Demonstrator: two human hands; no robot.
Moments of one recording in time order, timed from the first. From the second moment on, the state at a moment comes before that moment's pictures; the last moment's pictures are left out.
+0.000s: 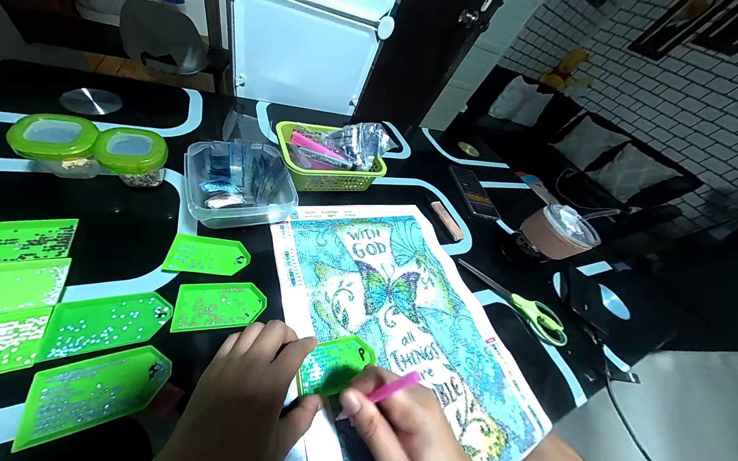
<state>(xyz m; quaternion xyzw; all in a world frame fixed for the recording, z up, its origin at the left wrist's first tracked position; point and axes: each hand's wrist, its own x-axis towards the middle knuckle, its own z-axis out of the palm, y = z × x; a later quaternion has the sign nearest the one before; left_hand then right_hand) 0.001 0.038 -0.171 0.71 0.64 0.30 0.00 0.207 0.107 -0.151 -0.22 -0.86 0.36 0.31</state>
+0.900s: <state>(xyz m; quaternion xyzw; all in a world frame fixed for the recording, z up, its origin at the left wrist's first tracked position) 0.003 0.038 -0.172 0.71 0.64 0.30 0.00 0.201 0.132 -0.160 -0.21 -0.84 0.34 0.36</state>
